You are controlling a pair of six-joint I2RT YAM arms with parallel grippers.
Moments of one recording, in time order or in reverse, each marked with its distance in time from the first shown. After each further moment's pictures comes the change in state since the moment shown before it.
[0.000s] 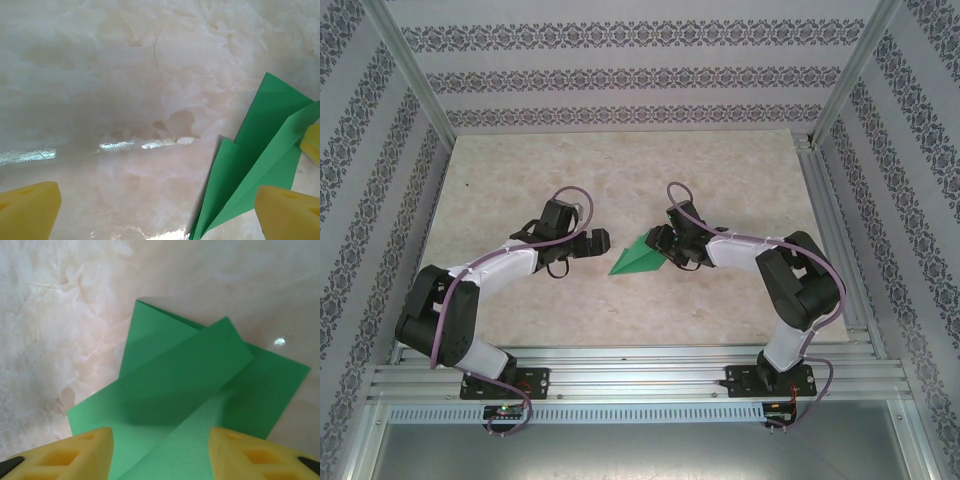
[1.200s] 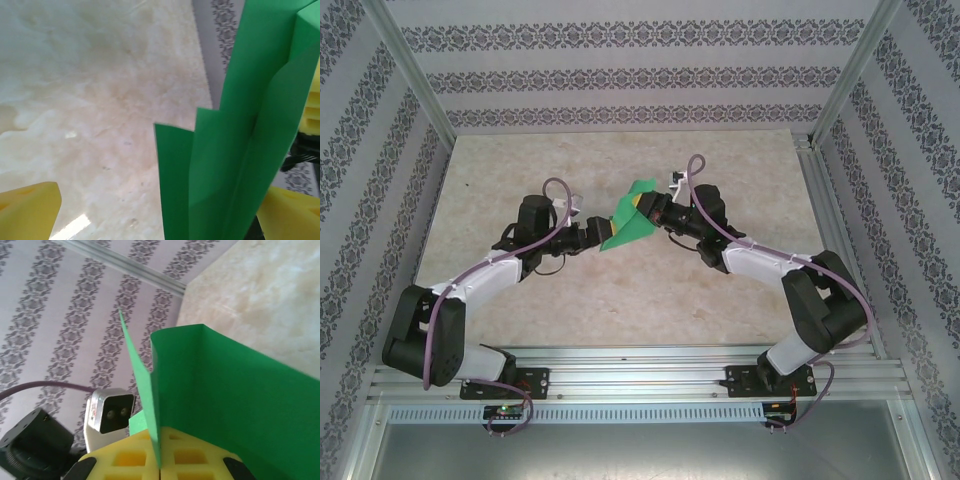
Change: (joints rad) left arm 0.091 -0.120 -0.100 0.335 0.599 -0.250; right arm -0.022 -0.188 -0.080 0.647 -0.317 0.052
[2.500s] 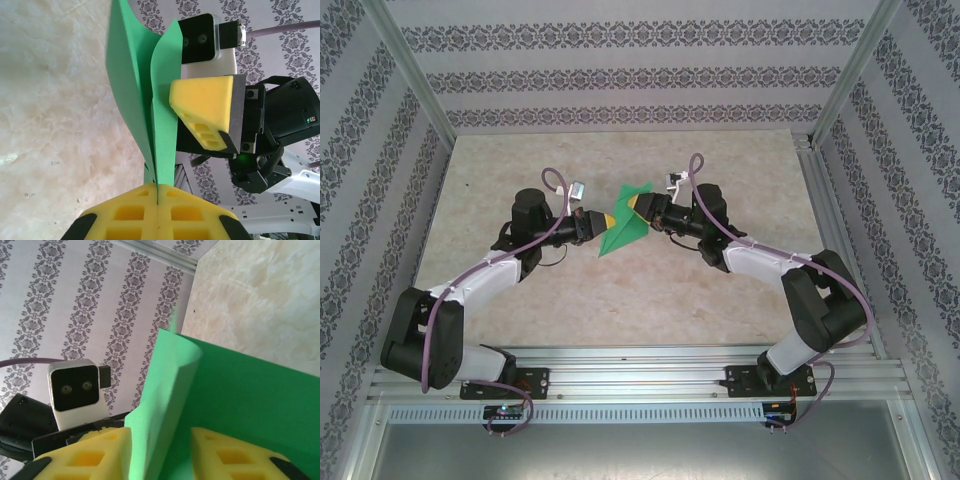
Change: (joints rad) left arm -0.007 -0.014 0.008 0.227 0.143 -0.153; right arm -0.020 0.007 0.000 -0.017 -0.097 0.040
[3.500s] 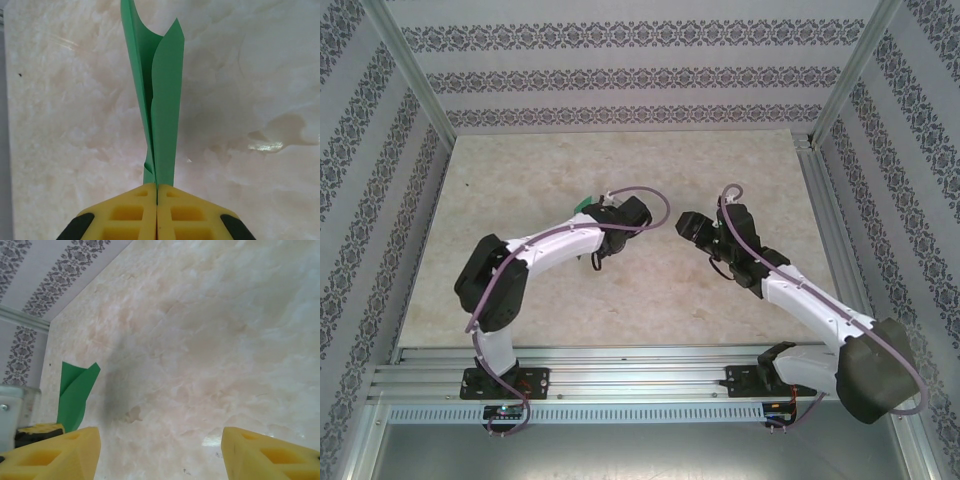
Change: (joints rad) left arm -0.447 0.500 0.661 -1.272 -1.643 0.546; right arm -0.051 -0.425 -0.153 -0.654 0.532 -0.256
